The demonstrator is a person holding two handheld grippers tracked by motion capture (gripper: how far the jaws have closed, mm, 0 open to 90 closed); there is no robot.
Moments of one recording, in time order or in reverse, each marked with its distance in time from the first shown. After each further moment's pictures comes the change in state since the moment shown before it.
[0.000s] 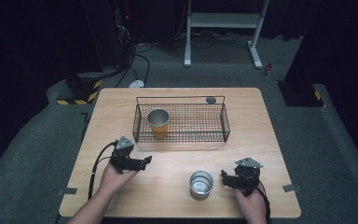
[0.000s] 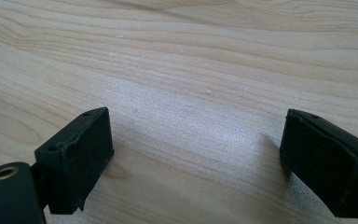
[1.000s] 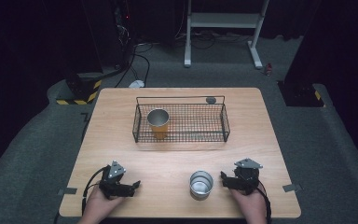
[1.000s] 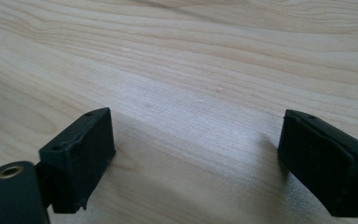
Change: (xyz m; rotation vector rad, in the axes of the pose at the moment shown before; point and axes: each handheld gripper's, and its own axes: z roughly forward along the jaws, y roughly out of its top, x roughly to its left) left arm -0.001 -0.077 -0.016 0.081 0.057 0.113; right arm 0.001 -0.002 -0.003 0.001 0.039 -0.031
